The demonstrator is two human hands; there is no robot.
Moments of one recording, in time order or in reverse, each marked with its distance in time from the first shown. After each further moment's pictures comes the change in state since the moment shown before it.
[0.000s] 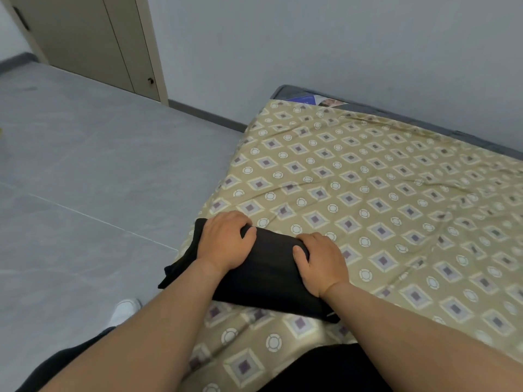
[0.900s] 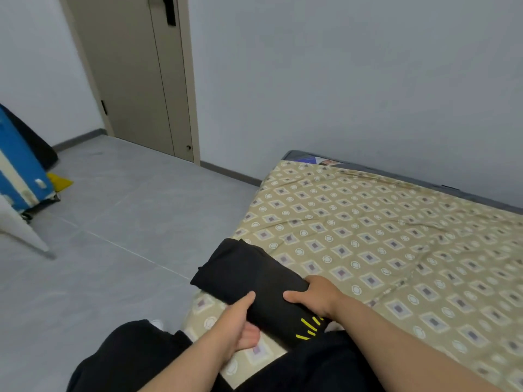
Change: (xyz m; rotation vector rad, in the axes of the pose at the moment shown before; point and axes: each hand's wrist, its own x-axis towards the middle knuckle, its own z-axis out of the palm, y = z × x) left_hand -0.165 0.062 -0.048 -1.365 -0.342 -1.039; right_hand -0.069 -0.038 -0.059 0.389 -0.448 0.235
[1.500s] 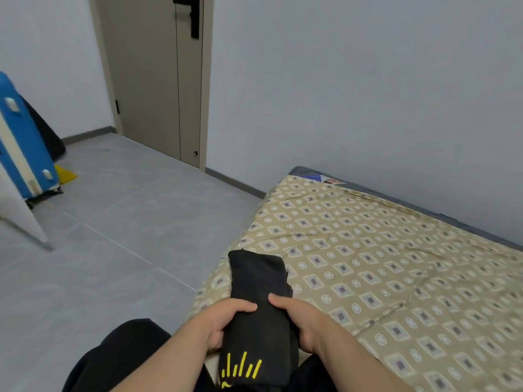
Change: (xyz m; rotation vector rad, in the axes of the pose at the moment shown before) left_hand 0.001 0.029 -0.035 0.090 -0.236 -0.011; right_hand -0.027 -0.045 0.045 0.890 -0.279 0.274
